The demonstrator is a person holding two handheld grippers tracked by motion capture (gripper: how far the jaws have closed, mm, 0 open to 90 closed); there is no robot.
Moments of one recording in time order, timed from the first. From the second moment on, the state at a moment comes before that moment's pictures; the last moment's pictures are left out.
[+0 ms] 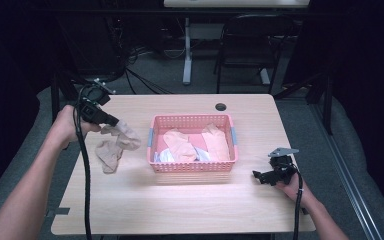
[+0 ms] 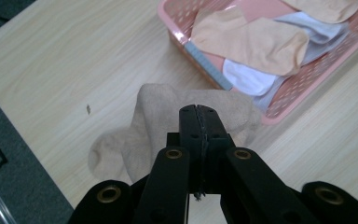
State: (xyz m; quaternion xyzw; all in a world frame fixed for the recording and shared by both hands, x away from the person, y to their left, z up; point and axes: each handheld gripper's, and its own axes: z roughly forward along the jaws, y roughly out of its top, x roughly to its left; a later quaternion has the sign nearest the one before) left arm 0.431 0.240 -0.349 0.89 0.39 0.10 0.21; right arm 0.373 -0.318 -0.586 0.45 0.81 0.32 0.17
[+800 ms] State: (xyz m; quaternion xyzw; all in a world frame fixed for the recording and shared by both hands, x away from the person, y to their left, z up) left arm 0.449 0.284 -0.497 0.86 0.49 0.06 0.16; right arm 0.372 -0.318 -0.586 0.45 0.81 0.32 0.17
